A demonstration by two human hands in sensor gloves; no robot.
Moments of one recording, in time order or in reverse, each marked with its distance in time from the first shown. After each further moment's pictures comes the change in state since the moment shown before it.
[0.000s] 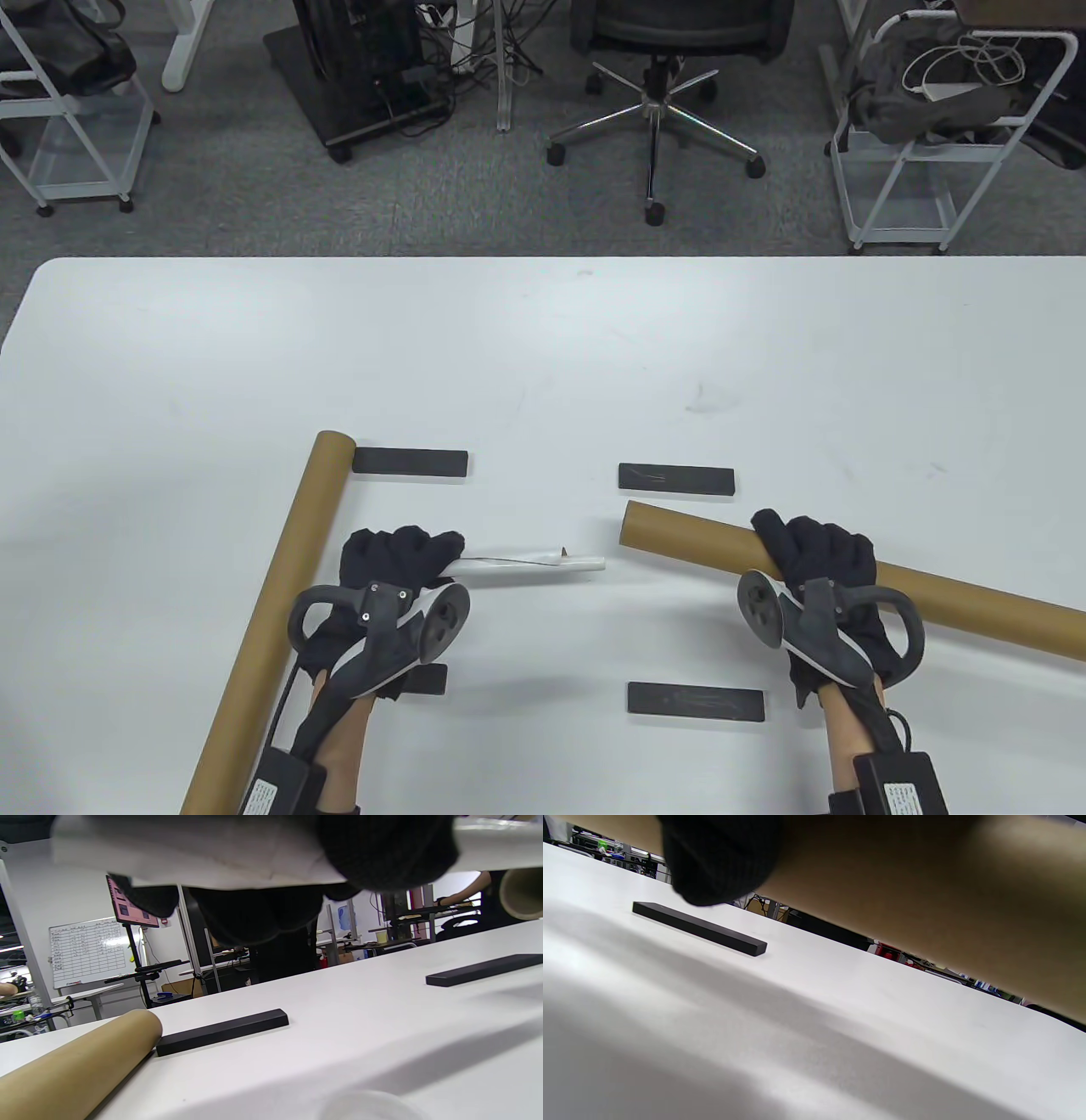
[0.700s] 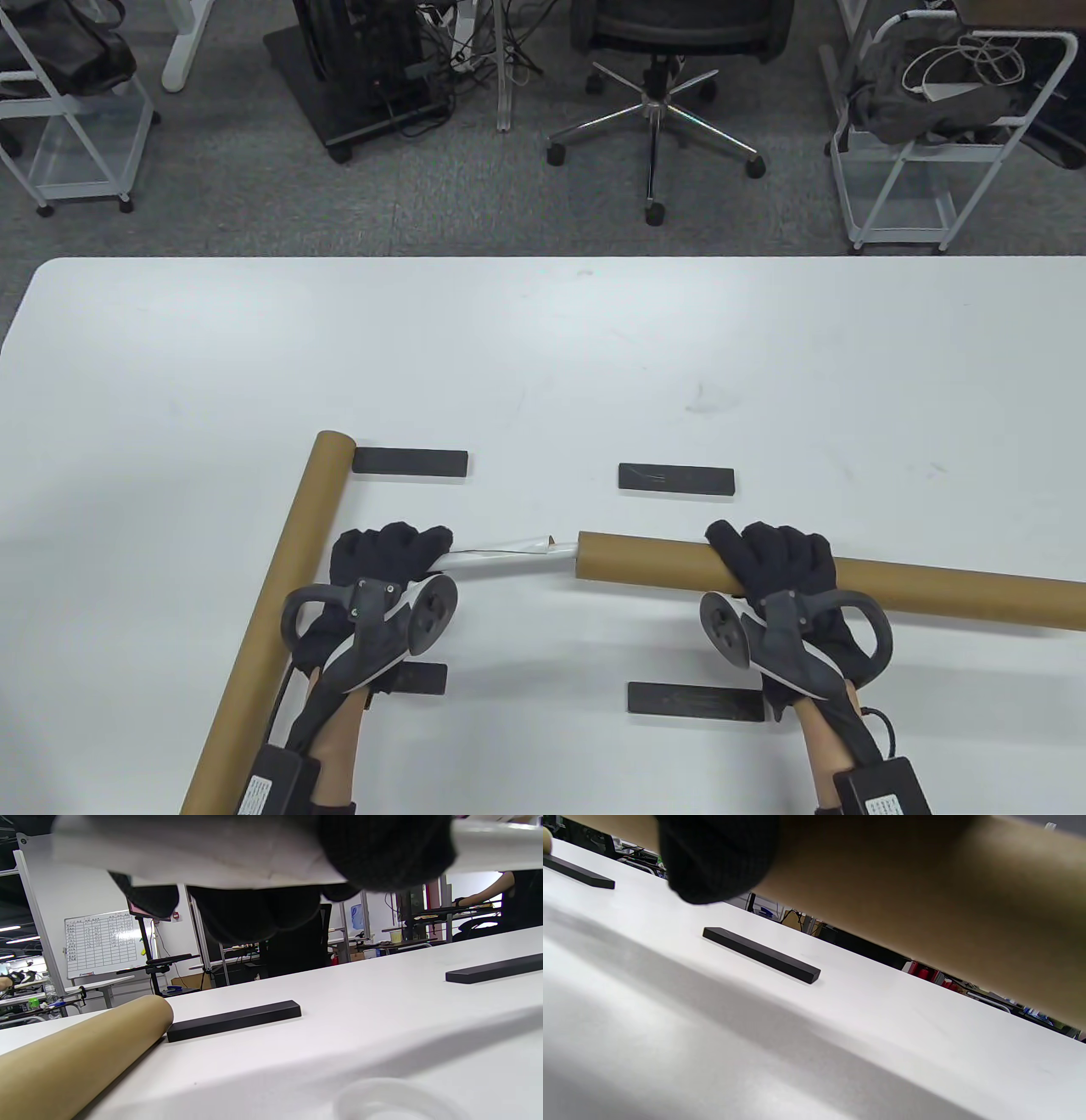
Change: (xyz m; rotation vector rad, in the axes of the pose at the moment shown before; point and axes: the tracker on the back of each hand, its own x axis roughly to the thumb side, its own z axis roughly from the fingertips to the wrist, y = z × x) left_hand -0.002 -0.008 -0.003 -0.012 0.021 0.007; right_hand 0.033 -0.018 0.009 -0.038 -0.137 0.020
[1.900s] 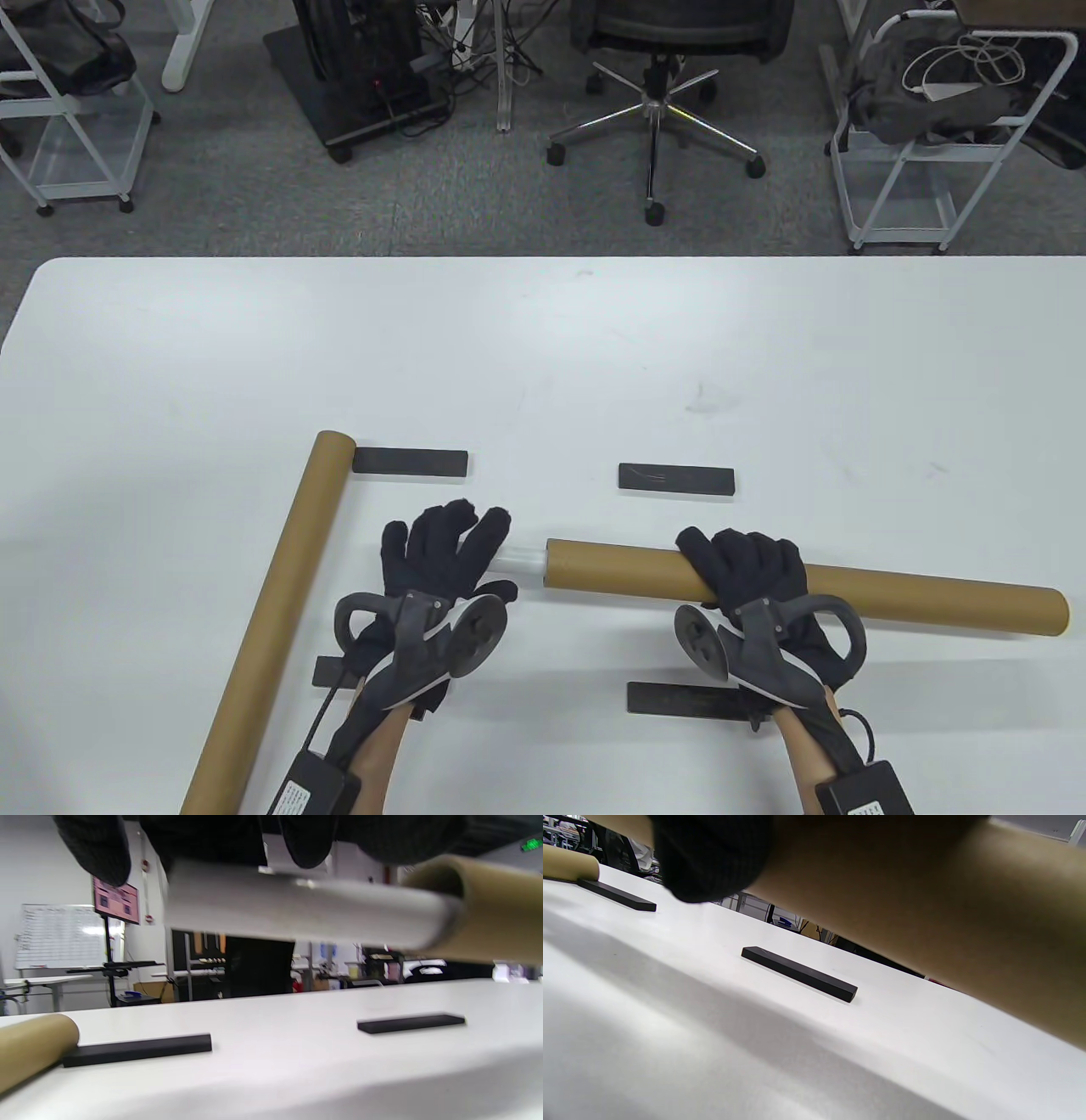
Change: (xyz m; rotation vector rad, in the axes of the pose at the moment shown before) left_hand 0.032 0.030 0.006 0.100 -0.027 0.182; right_hand 0.020 -0.009 0.002 -0.021 -0.057 -0.041
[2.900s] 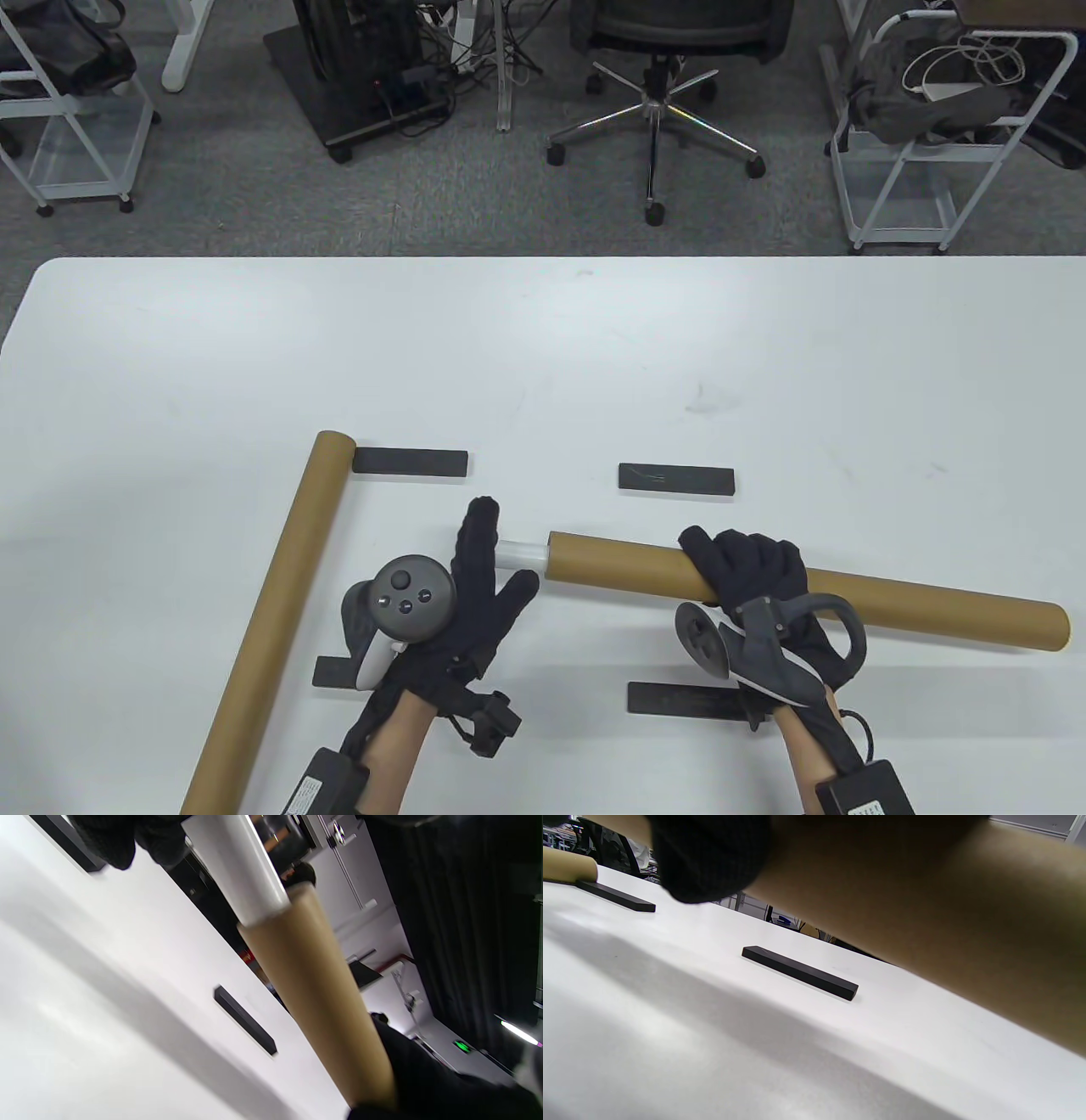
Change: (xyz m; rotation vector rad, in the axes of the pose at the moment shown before) left_hand 0.007 -0.044 -0.003 -0.295 0.022 0.947; right_hand 0.000 -0.002 0.000 0.010 -0.001 -0.014
